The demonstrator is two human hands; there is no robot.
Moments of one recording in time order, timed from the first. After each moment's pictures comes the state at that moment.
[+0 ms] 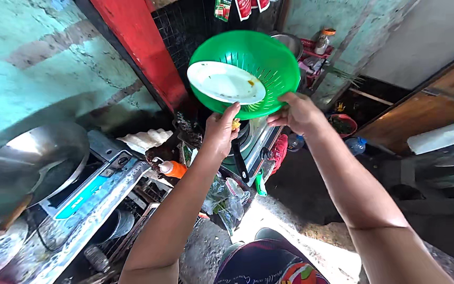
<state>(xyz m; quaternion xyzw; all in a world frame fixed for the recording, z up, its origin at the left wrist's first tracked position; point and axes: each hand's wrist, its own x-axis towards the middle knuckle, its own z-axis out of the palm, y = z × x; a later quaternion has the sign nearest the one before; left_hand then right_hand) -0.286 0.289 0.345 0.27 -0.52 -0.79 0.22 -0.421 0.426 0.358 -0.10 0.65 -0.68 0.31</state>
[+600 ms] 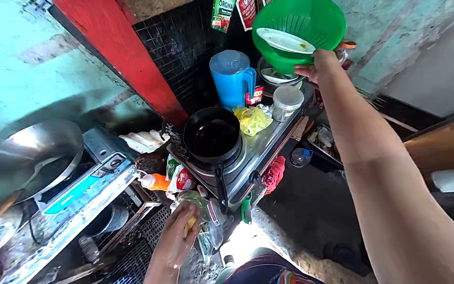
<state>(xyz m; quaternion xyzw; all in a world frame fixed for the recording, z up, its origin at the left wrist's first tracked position) -0.178 0.341 0.251 0.37 -0.40 -0.81 0.24 -0.716 0.370 0.353 -0.01 0.66 -0.73 0.20</state>
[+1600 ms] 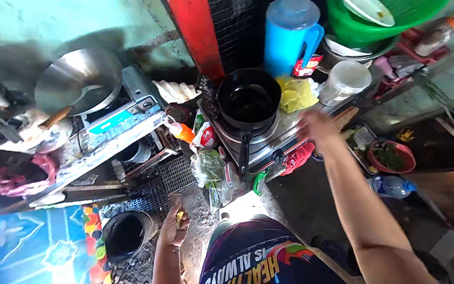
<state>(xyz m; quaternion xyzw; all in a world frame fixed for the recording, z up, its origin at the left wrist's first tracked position) -0.053 0.395 0.134 0.62 -0.11 -0.69 0.34 -0.508 0.422 0.242 -0.23 0.75 -0.50 0.37</state>
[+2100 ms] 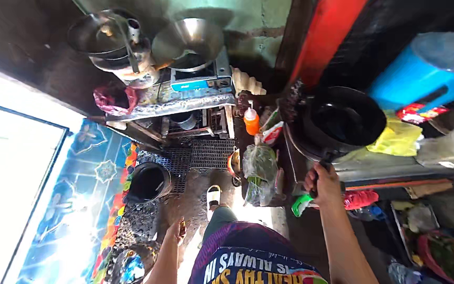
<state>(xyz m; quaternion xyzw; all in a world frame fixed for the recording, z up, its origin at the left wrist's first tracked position) 0.128 0.486 -0.047 0.80 0.04 -0.54 0.27 -0.340 0.389 0.187 -0.15 0.64 -0.58 0.49</state>
